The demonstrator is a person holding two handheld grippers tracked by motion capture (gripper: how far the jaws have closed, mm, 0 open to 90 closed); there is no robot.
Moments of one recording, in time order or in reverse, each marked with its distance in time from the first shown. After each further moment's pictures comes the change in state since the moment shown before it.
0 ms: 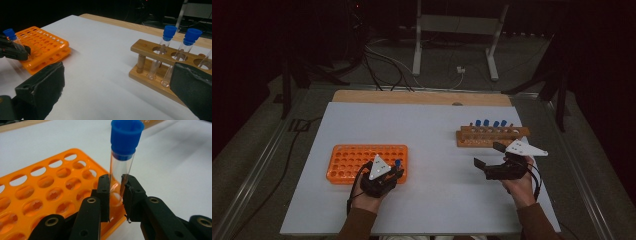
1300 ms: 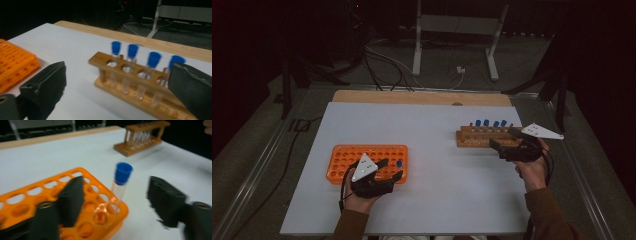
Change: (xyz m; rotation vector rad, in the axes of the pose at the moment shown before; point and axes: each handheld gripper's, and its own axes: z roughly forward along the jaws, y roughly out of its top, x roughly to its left) left arm 0.013 0.003 -0.032 -0.178 -0.035 -0.084; right arm -0.054 0.025 -0.008 -0.014 -0.138 0.049
